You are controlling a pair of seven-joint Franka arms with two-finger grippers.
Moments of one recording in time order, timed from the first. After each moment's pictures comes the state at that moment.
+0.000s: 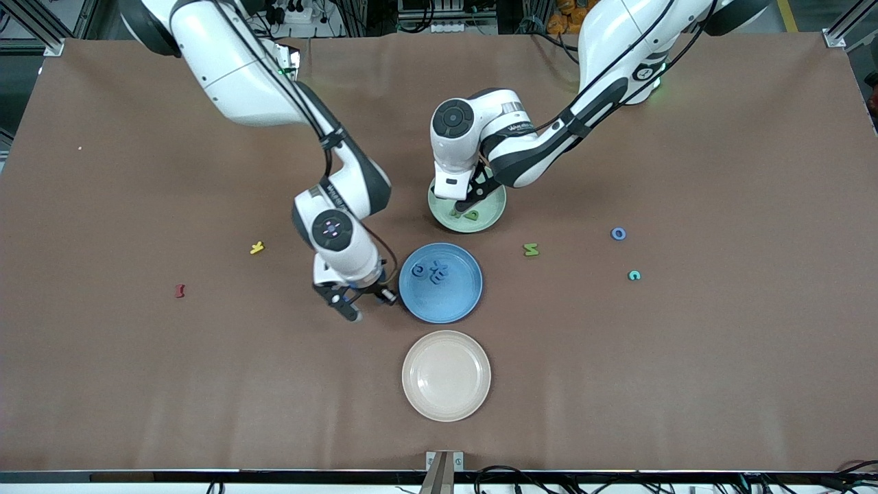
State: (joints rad) left arm -0.21 0.67 -0.79 -1.85 0.47 2.18 -1.81; right arm 0.49 0.76 0.08 -1.54 -0.03 2.40 1.28
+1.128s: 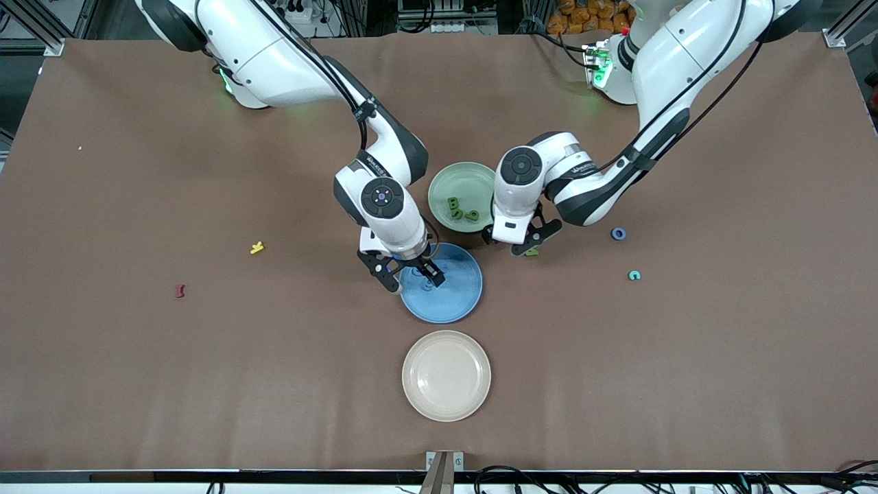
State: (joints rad) left arm 0.04 0.67 -0.76 -1.98 0.66 2.30 -1.64; right arm 0.57 0.76 0.13 -1.48 -0.03 2.36 1.52
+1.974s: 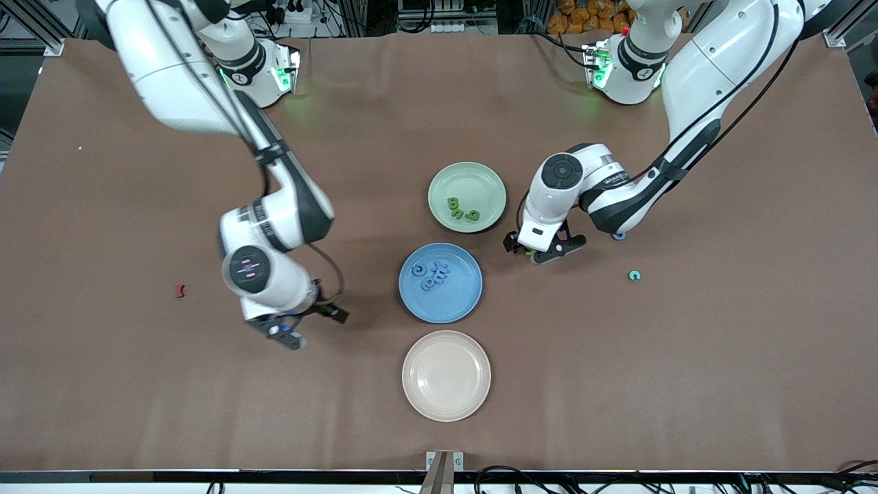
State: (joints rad) left arm 0.19 0.68 -0.76 -2.09 0.80 2.48 -1.49; right arm 0.25 0.72 0.11 -1.46 -0.04 2.14 0.84
